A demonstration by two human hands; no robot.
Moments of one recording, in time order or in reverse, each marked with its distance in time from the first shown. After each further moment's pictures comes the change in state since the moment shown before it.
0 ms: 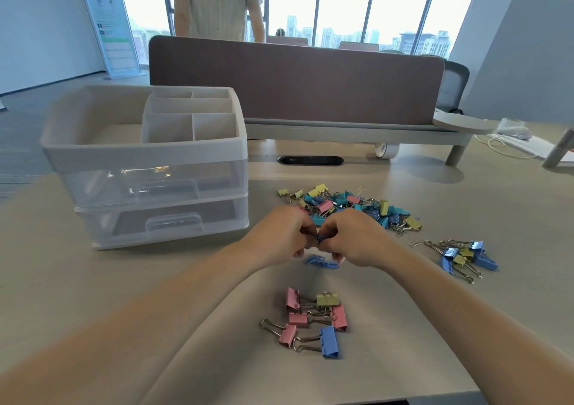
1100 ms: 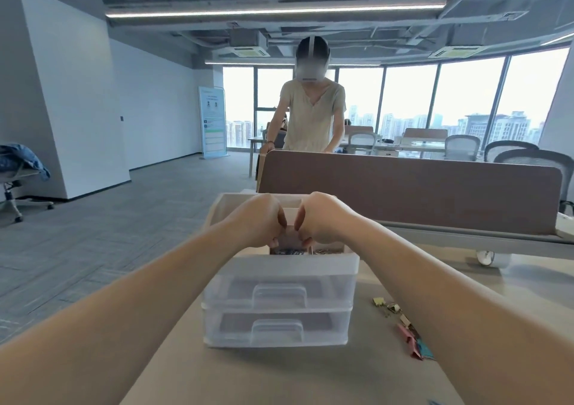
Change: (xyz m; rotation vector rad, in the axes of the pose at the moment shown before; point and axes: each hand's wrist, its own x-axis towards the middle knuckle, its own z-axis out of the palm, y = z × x) left_hand -0.048 -0.049 -0.256 0.345 0.258 -0.374; right_hand 0.158 -0.233 -0.078 -0.055 0.082 -0.278
